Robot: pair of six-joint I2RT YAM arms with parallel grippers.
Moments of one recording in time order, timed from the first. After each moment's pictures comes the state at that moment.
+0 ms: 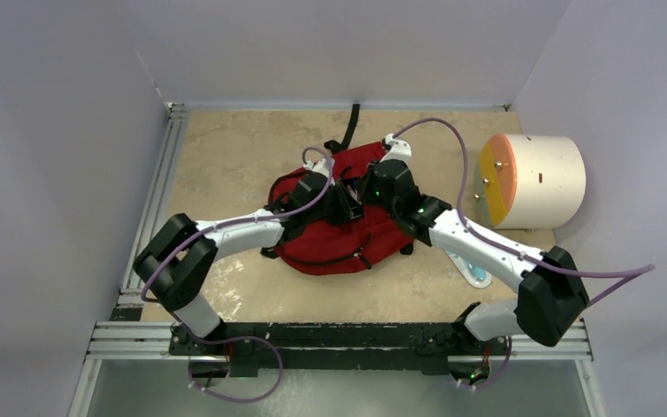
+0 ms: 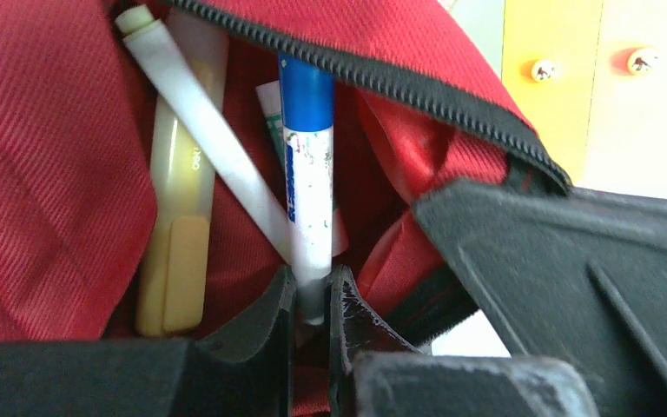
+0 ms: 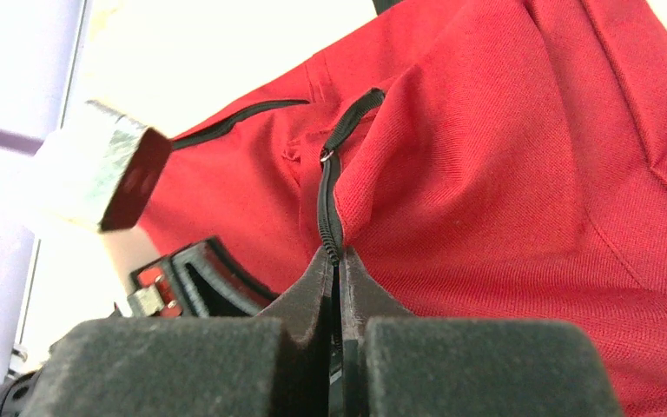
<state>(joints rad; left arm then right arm) -0.77 1.63 0.91 0.25 0.13 -1.06 0.72 1.38 0.98 -0.08 0.31 0.67</state>
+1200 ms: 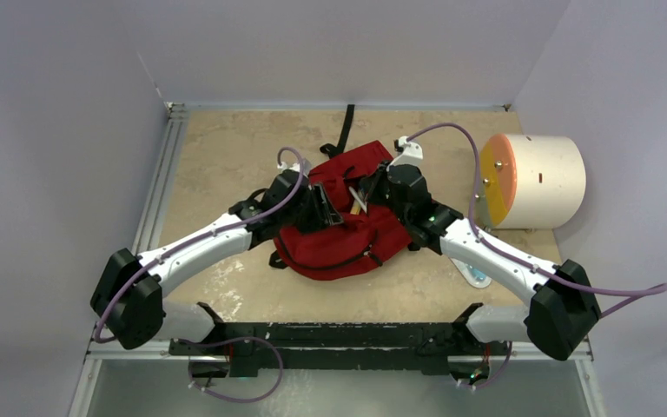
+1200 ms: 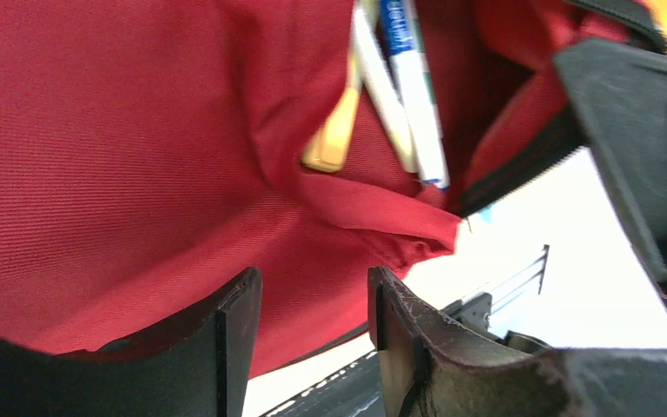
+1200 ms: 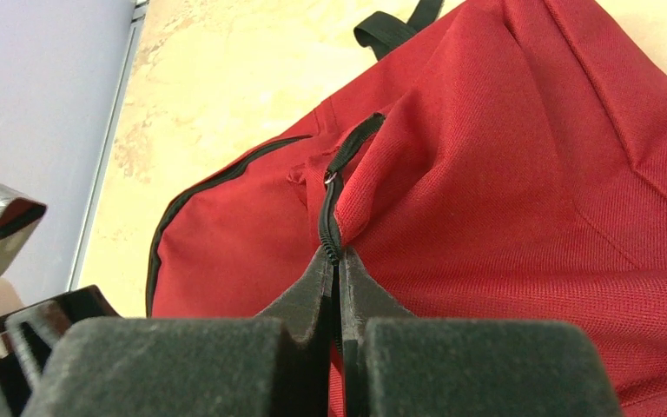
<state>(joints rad) -0.74 1.35 0.95 -0.27 0.07 -0.96 0.70 1.28 0.89 0.01 0.28 0.67</state>
